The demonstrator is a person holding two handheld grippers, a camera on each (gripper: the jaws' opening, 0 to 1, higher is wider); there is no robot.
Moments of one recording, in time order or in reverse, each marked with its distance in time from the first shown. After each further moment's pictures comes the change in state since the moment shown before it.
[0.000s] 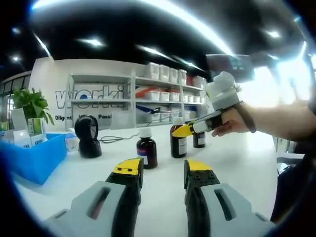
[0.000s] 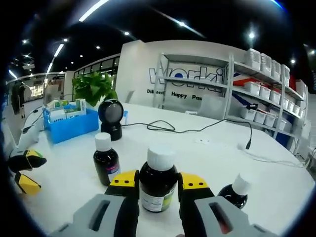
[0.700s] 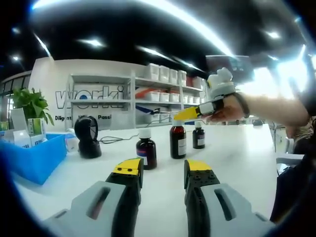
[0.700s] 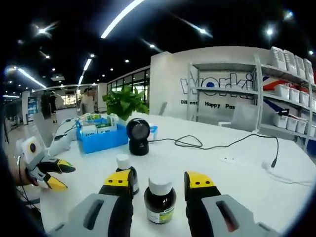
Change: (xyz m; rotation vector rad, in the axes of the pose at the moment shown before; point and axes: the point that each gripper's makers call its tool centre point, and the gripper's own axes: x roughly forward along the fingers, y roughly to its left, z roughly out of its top) left arm 0.001 0.001 0.001 -0.002 -0.005 -0.003; right arm -0.011 0.004 0.035 -0.051 -0.056 0.400
